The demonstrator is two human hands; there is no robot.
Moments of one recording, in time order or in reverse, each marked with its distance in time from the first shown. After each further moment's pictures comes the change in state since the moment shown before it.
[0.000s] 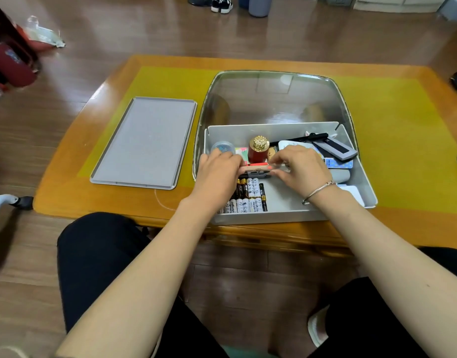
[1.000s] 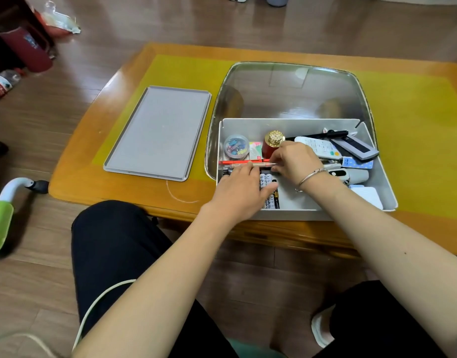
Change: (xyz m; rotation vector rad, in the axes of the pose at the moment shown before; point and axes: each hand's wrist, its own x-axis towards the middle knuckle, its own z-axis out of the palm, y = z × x) left_hand -0.022 0.020 0.007 -0.087 -0.380 -0.099; right_hand 0.039 -0.007 0.036 -0.134 -0.152 -0.025
